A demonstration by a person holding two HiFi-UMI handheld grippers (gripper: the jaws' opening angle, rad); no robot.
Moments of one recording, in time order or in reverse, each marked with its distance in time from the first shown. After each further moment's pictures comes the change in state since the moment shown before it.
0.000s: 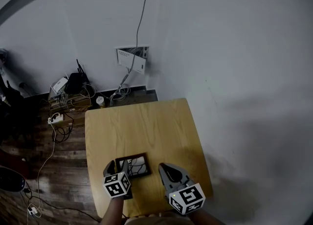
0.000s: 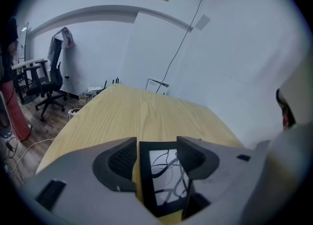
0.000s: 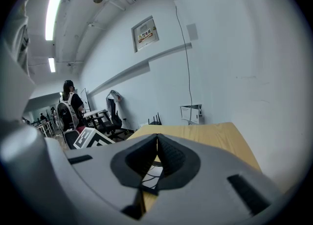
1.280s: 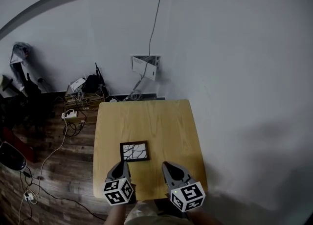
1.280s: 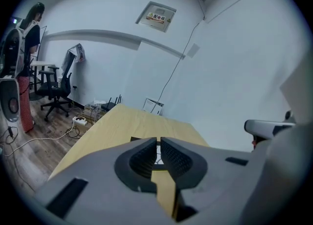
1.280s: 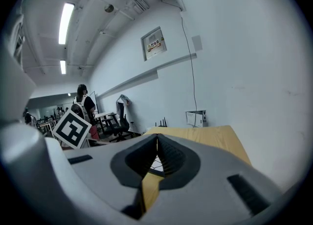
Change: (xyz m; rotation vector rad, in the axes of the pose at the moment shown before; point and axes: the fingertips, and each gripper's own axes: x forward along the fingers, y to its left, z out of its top) left arm -0.142 -0.055 -0.007 -0.049 -0.227 -0.013; right arm -0.088 0.024 -0.013 -0.044 -0.075 0.068
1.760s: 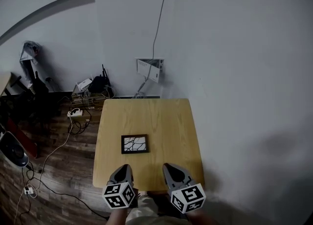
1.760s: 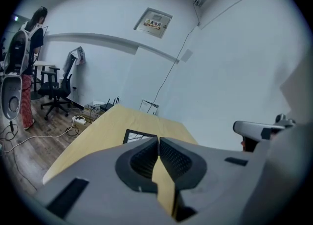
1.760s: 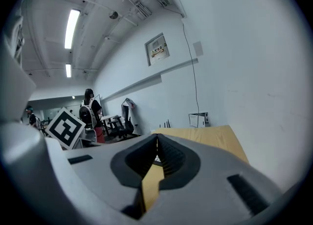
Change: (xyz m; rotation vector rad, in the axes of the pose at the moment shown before) left arm -0.072 -0.036 -0.024 0.000 -0.032 -0.035; right arm -0.062 0.024 -0.007 0.001 -0.044 0.038
